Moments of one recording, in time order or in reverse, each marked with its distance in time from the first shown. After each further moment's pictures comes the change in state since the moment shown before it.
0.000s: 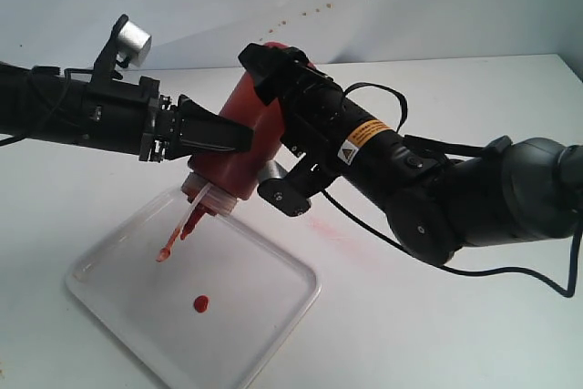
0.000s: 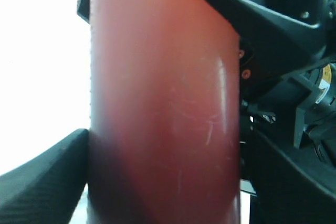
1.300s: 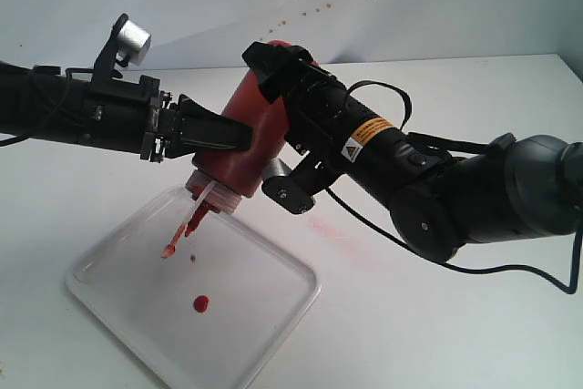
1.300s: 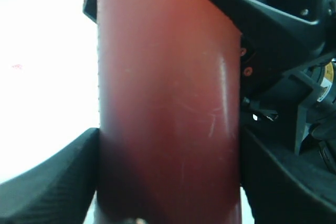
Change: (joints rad) left arm 0.000 0.000 0.000 -0.007 -0.013 0.008; right arm -0.019 0.000 0.000 -0.008 0.000 0.000
